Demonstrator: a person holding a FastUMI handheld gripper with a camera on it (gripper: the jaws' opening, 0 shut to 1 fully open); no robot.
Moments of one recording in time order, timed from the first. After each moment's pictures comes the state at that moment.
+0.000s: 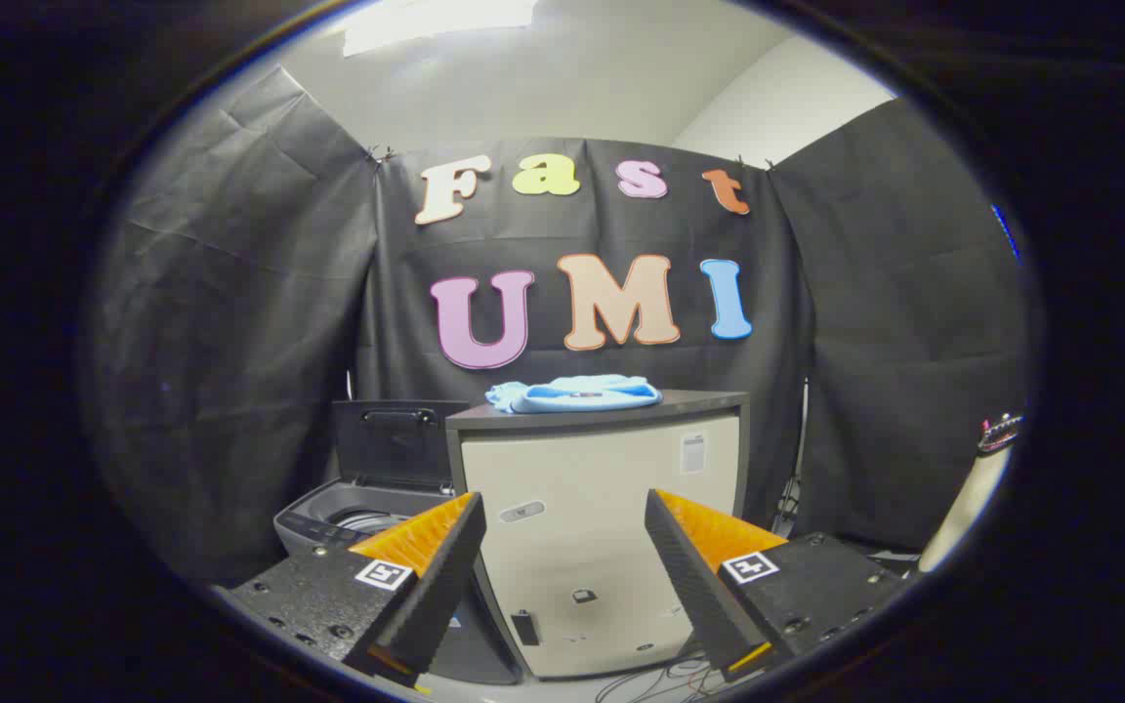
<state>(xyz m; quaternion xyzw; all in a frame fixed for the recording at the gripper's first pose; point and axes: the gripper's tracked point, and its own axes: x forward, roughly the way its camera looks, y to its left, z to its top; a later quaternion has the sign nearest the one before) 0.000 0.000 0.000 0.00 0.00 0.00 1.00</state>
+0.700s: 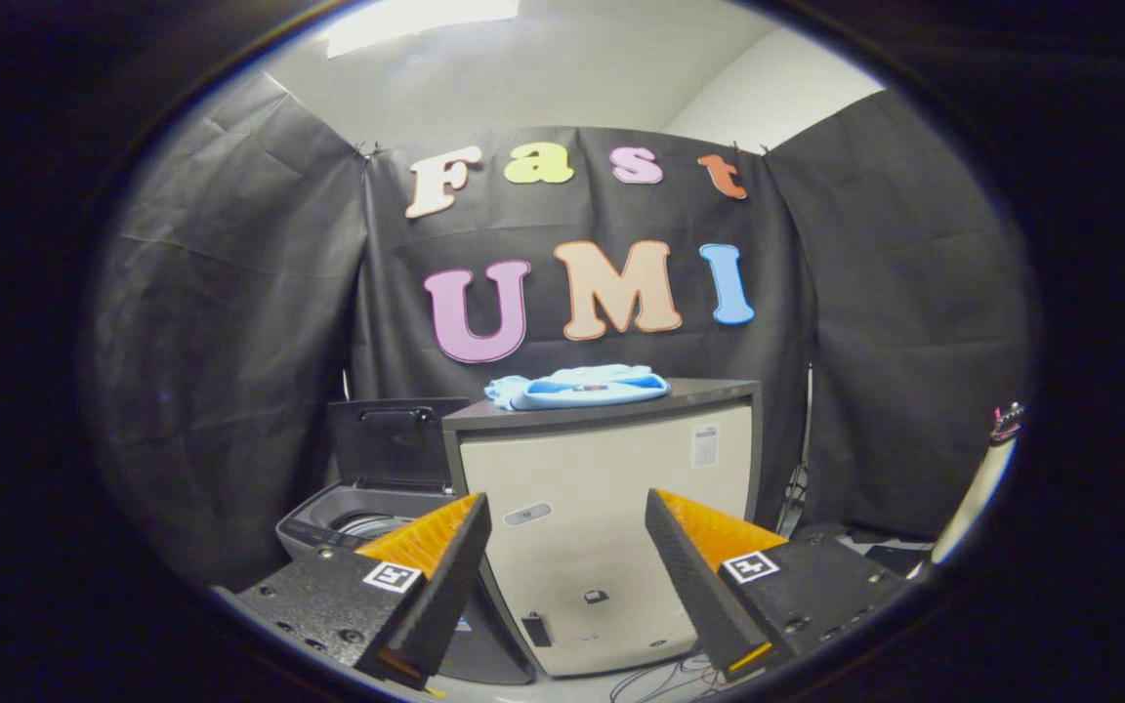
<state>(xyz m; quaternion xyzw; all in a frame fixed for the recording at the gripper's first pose) 0.028 0.002 0.000 0.01 0.02 -0.01 1.00</state>
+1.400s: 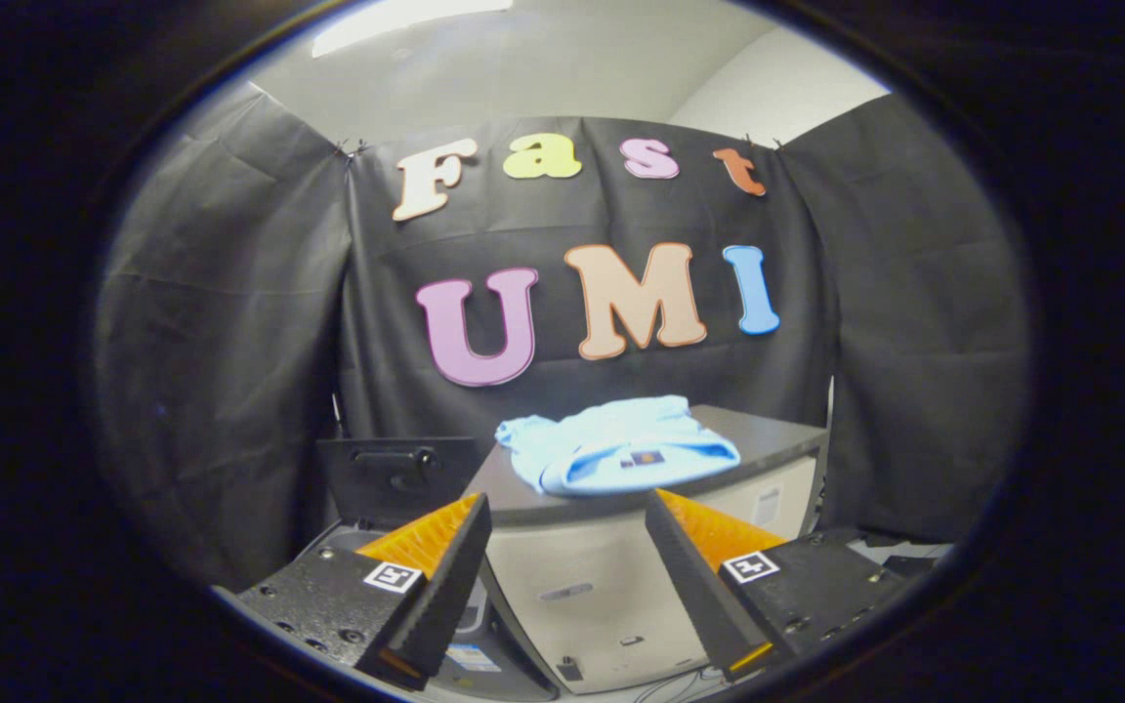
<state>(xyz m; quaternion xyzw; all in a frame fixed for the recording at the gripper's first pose) 0.139 0.039 0.080 0.03 0.02 -0.02 1.00</state>
